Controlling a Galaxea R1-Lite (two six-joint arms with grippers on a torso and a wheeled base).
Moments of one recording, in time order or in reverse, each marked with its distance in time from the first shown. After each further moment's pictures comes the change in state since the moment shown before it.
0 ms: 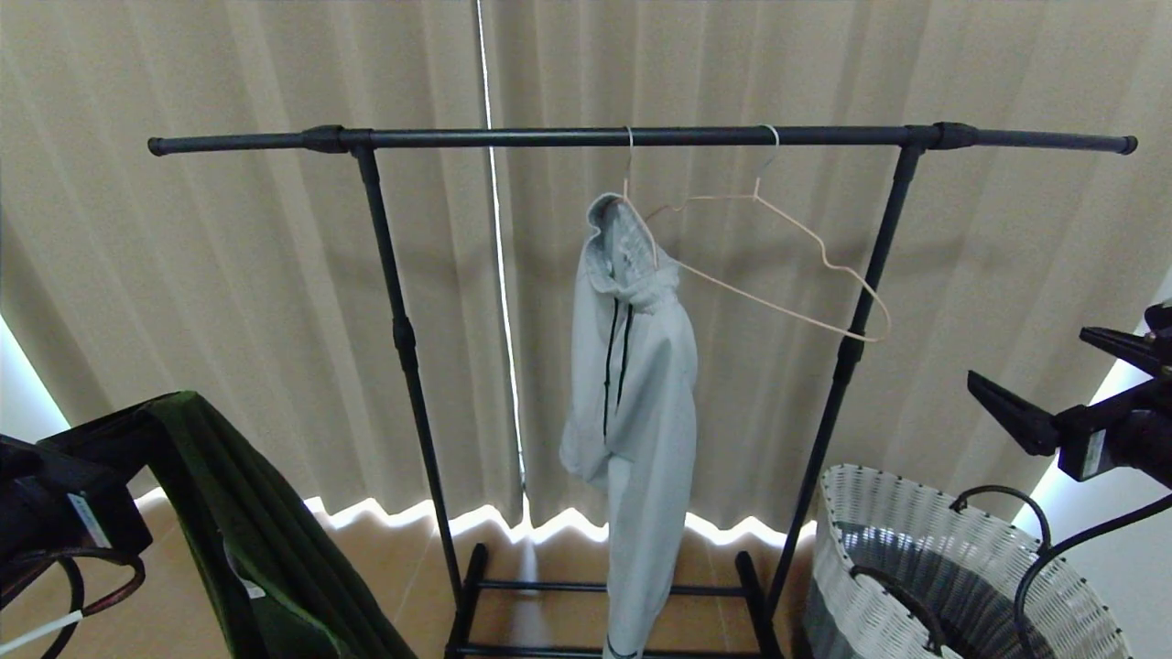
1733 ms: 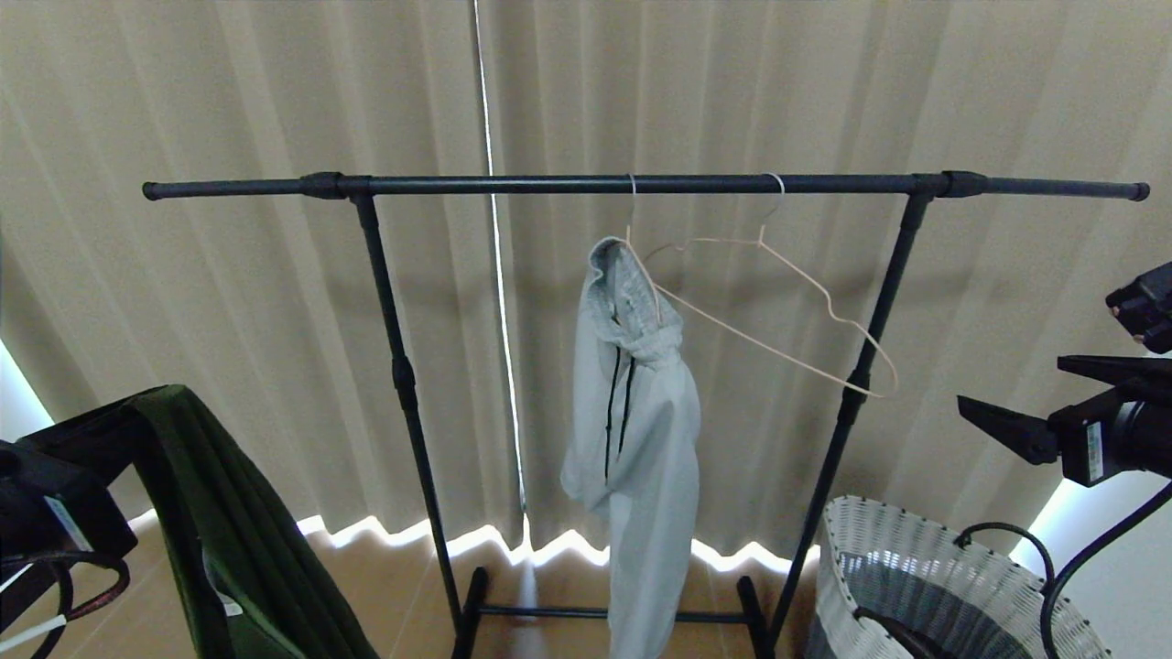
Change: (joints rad) left arm -0.007 -0.029 -0.003 0.000 -0.009 -0.003; right arm 0.008 -0.021 -0.232 0.503 -0.006 0.054
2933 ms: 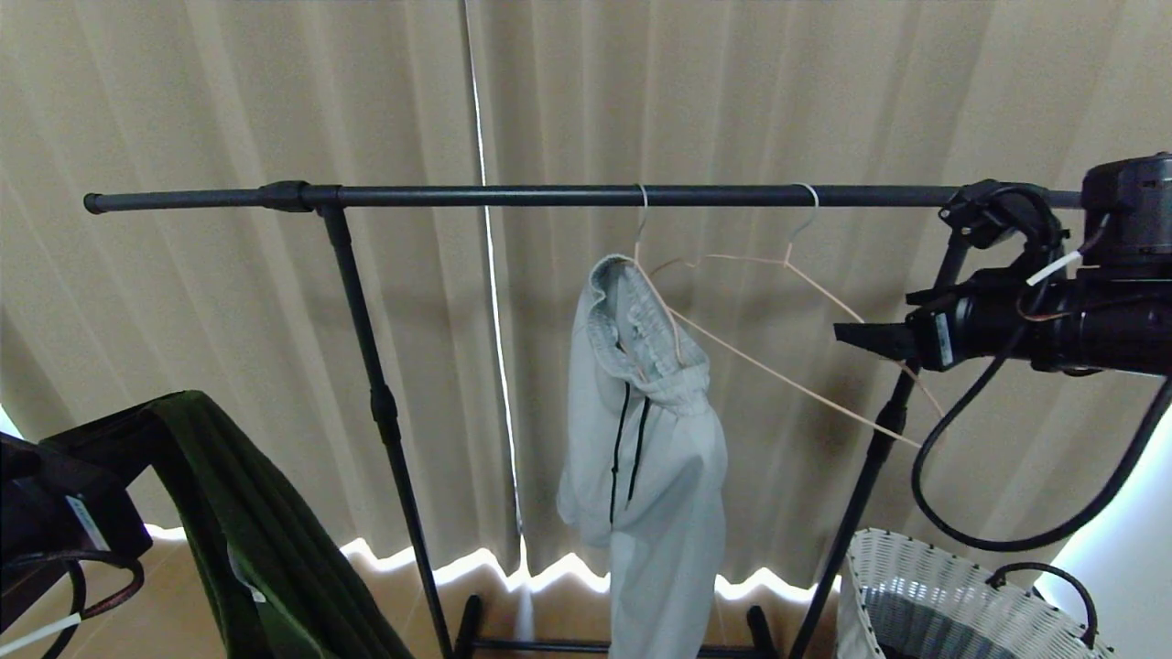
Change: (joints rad) left arm 0.005 0.029 0.000 0.001 -0.022 -0.001; right arm 0.094 0.383 -0.483 0.196 0.127 0.065
